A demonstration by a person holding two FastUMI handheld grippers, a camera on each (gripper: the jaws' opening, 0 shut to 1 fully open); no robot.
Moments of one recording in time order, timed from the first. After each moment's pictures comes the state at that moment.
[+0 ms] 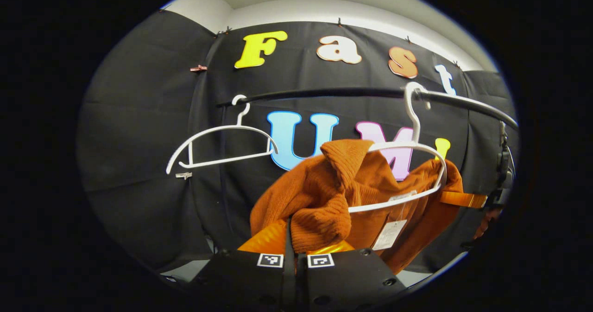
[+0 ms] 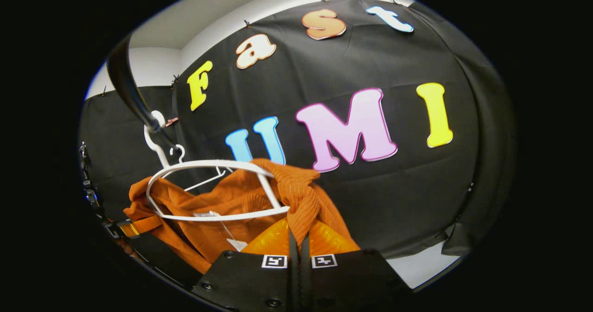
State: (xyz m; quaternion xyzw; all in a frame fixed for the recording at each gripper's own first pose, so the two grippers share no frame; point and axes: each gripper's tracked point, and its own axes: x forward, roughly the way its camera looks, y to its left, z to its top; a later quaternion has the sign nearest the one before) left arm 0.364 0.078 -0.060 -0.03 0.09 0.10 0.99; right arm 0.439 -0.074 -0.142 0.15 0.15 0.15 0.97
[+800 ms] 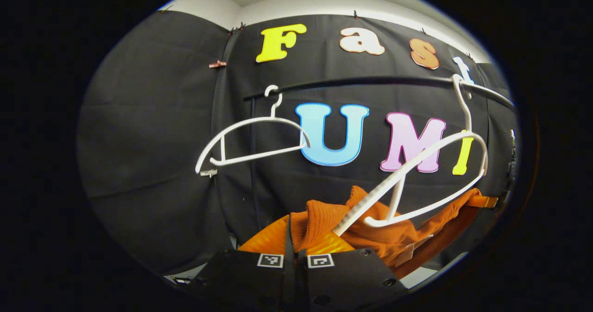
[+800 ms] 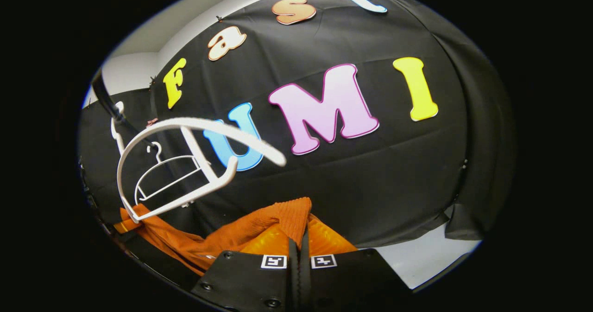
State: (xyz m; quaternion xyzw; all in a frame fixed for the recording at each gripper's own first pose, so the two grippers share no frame) left arm 0.353 0.139 -0.110 -0.01 0.15 0.16 0.98; right arm 0.436 -0.075 -0.225 0.20 0.22 0.13 0.95
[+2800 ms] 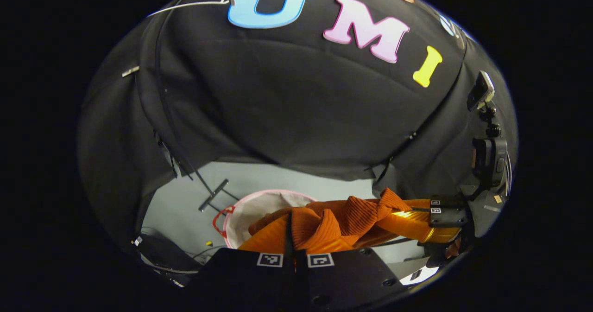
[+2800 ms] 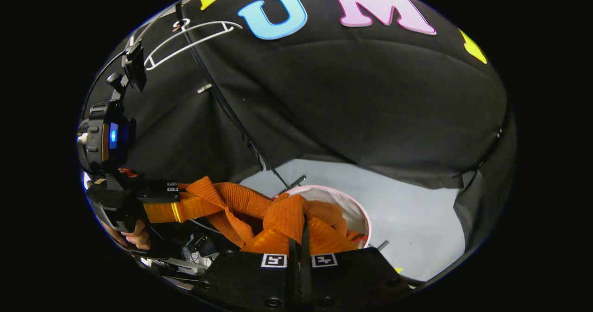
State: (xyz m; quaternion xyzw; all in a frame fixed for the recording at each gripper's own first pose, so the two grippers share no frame) left arm 0.330 -0.037 -0.416 -0.07 0.47 -0.02 0.88; right arm 0.259 0.011 -0.479 0.05 0.50 0.26 0.83
